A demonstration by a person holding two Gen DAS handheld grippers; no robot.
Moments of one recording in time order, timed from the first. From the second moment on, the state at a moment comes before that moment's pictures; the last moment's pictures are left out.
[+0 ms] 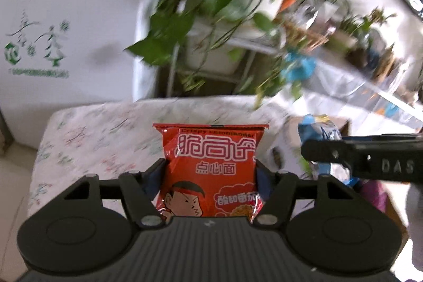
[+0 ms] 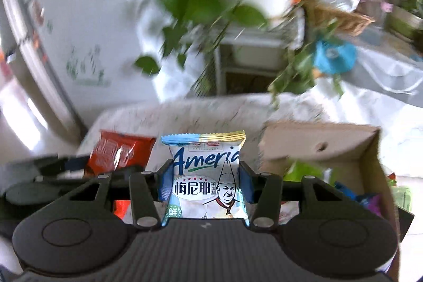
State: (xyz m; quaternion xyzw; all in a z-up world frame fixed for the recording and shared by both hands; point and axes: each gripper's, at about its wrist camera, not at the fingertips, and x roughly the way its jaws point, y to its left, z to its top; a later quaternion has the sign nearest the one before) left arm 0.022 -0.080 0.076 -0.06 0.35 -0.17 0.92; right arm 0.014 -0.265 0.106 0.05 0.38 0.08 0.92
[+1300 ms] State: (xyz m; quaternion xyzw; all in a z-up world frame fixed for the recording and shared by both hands) left arm 0.024 -0.230 0.099 -0.08 0.36 -0.20 0.91; right arm -0.006 -0.407 0.121 0.31 0.32 -0.08 0.89
